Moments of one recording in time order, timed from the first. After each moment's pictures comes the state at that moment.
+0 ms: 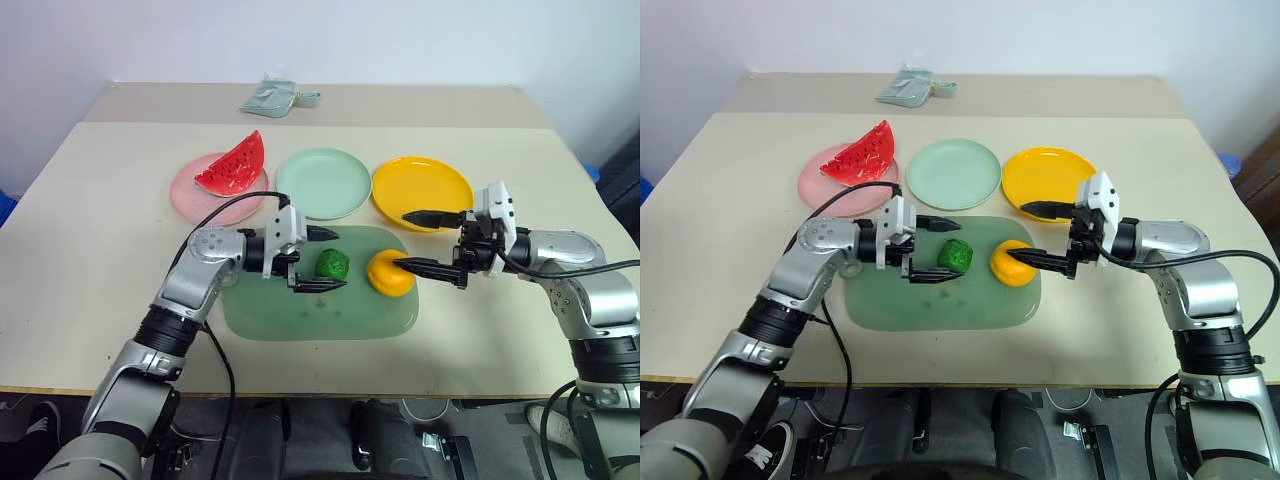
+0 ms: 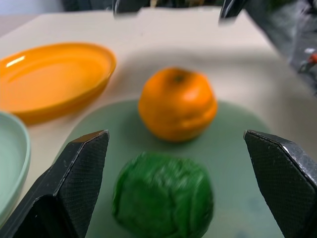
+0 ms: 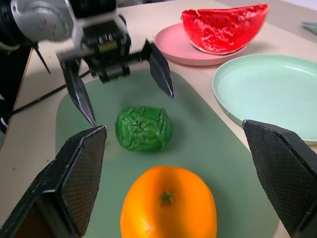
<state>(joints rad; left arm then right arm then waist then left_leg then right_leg) -0.63 0.43 -0.26 0.21 -0.24 0.10 -1.17 -0.44 -0.73 -0.06 -0.03 0.53 0.39 1.19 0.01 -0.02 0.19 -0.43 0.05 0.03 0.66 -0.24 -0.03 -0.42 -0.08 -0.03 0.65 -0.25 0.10</state>
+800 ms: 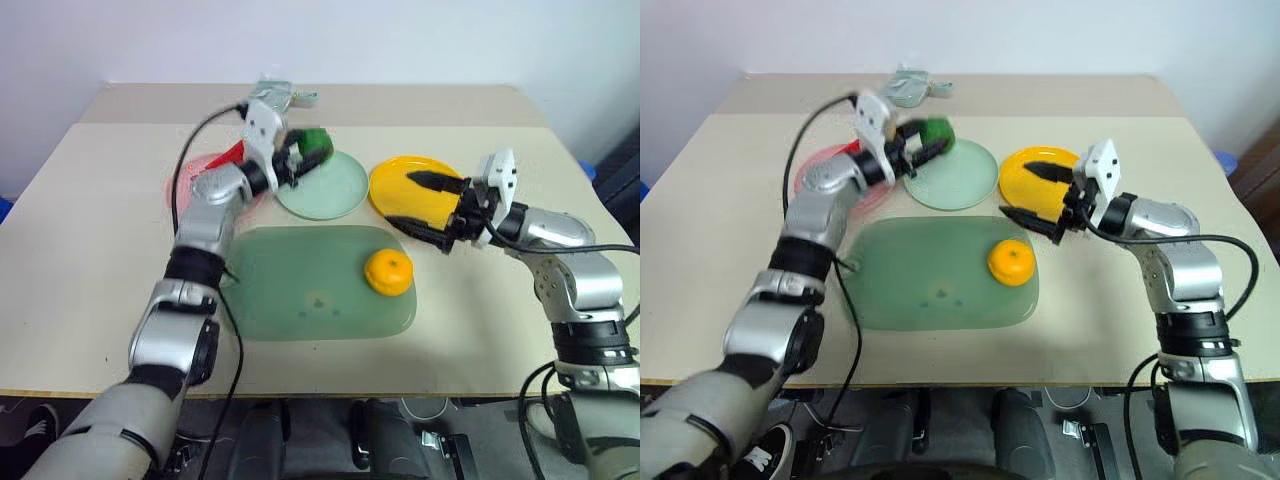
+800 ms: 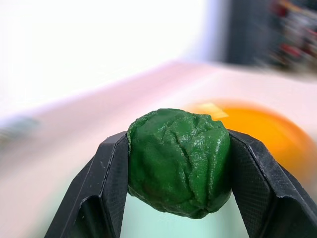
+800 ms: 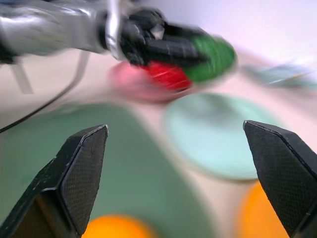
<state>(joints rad) -1.06 0.24 0.05 0.76 -0.20 0.02 -0.64 -0.56 -0.62 -0.08 0.04 0.46 0.29 1.00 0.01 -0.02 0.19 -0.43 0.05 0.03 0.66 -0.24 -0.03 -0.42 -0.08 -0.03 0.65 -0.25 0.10</state>
